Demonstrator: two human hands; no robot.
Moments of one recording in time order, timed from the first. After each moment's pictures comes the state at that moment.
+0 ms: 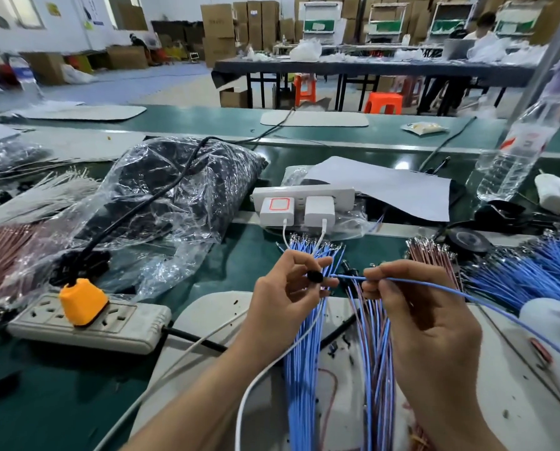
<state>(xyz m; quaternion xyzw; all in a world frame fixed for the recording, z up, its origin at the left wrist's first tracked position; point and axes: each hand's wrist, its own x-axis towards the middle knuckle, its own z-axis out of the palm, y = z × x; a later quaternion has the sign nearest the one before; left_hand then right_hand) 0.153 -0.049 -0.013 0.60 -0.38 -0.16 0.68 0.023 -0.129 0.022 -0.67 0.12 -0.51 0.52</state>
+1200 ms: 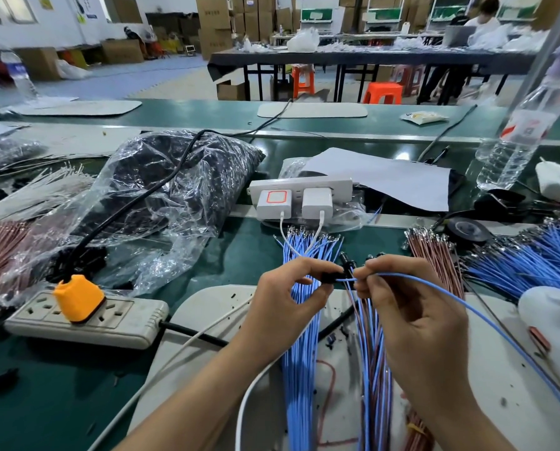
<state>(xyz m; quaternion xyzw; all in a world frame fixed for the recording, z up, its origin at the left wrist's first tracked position) 0.148 -0.045 -0.008 0.68 -0.46 -0.03 0.57 0.022 -0.133 0.015 -0.72 0.12 -0.48 0.49</state>
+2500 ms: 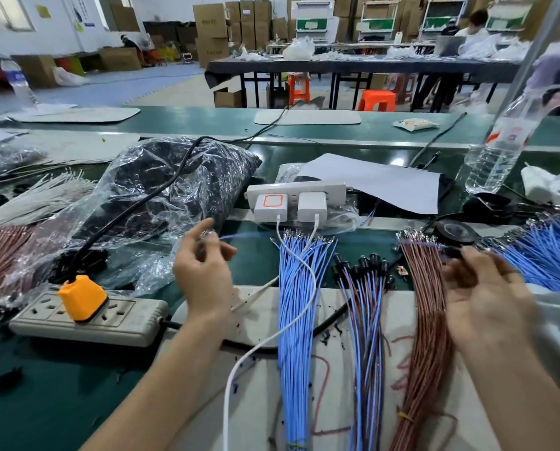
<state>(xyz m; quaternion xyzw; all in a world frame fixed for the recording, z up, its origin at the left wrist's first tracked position) 0.198 -0.027 0.000 0.64 -0.06 0.09 0.76 0.011 -0.214 0.022 -0.28 0.30 -0.55 0.73</state>
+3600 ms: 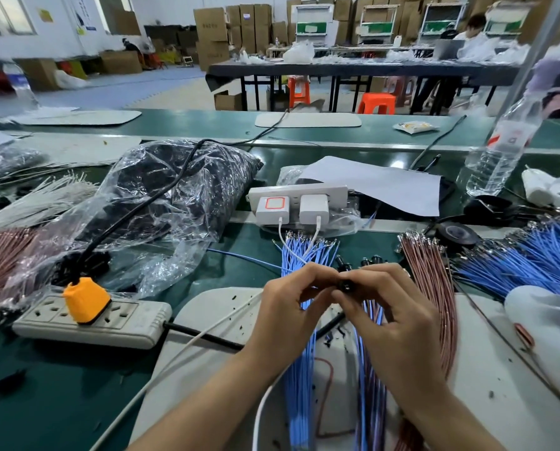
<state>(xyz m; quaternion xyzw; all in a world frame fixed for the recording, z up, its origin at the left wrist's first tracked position) 0.134 -0.046 -0.009 0.63 -0.49 0.01 0.61 0.028 -0.138 0.004 -0.81 0.08 -0.49 0.31</state>
